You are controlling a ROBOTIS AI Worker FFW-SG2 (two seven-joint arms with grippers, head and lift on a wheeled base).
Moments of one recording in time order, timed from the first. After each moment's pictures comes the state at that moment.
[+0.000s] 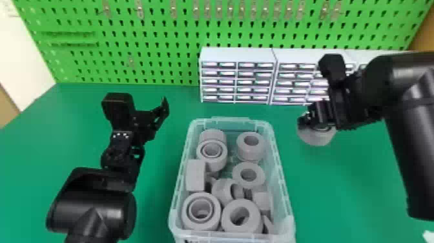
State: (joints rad) left arm -0.09 0.07 -0.07 -1.66 0.01 0.08 0.06; right arm -0.69 -0.16 0.09 -1.51 -0.19 1.57 0.12
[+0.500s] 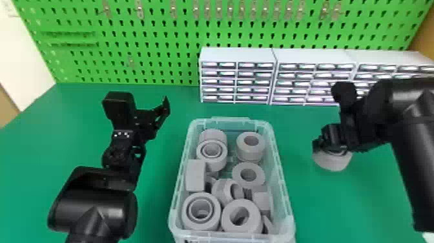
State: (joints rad) left arm -0.10 0.07 -0.07 -1.66 0.01 0.08 0.07; right arm -0.65 -0.18 0.03 -1.39 -0.13 1.57 0.12
